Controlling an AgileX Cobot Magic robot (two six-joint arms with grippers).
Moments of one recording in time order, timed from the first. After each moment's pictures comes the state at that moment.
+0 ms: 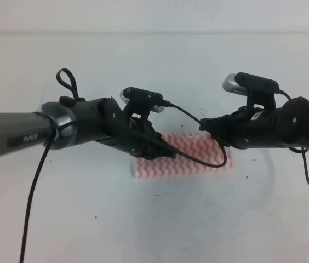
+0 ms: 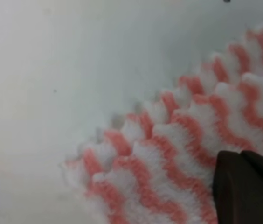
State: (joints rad) left arm -0.54 2.02 -1.32 -0.44 0.41 0.51; right arm 0.44 1.79 -1.07 0.56 0.17 -0.03
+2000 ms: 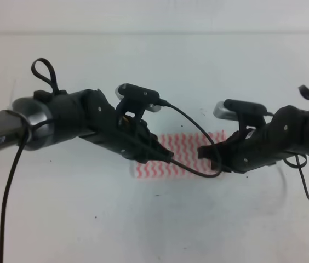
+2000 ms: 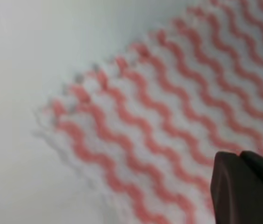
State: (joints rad) left arm -0.54 1.87 -1.25 -0.44 0.50 0.56; right arm 0.44 1.84 -1.07 0.51 0.36 -0.03
